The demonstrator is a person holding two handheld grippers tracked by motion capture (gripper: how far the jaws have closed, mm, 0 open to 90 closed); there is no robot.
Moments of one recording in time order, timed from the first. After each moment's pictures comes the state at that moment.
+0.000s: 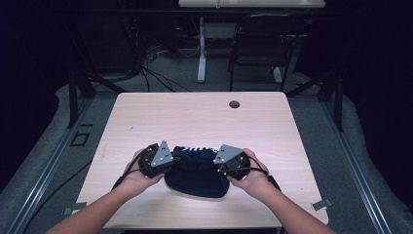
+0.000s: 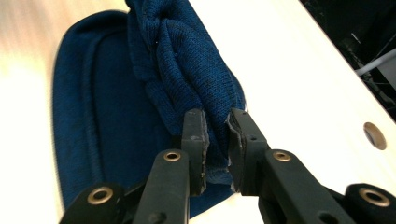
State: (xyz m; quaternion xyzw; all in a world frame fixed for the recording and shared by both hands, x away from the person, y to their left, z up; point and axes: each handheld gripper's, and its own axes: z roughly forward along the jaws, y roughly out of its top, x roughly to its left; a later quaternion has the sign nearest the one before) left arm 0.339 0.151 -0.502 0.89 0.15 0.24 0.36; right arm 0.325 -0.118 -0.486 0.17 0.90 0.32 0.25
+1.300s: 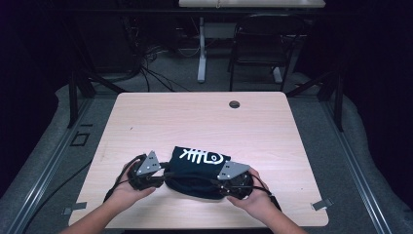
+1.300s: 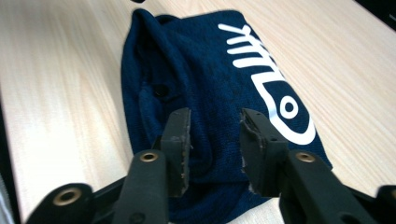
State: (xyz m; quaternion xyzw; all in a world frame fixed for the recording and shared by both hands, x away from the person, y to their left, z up) left arm 0.320 0.176 -0.521 0.88 0.20 0.18 0.38; right arm 0.287 -0.124 -0.509 0.21 0.88 0.37 0.19
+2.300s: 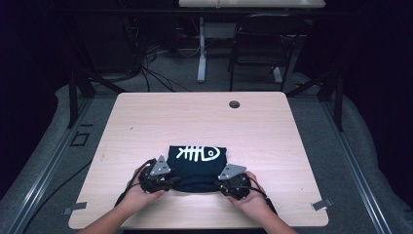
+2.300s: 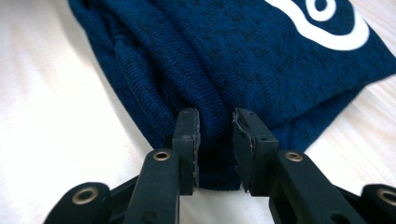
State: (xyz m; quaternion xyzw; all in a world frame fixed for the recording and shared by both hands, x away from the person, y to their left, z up) left arm 0.330 0.160 -0.559 0.89 0.25 0.15 0.36; right arm 0.305 -0.129 -0.563 0.27 0.89 0.34 0.17
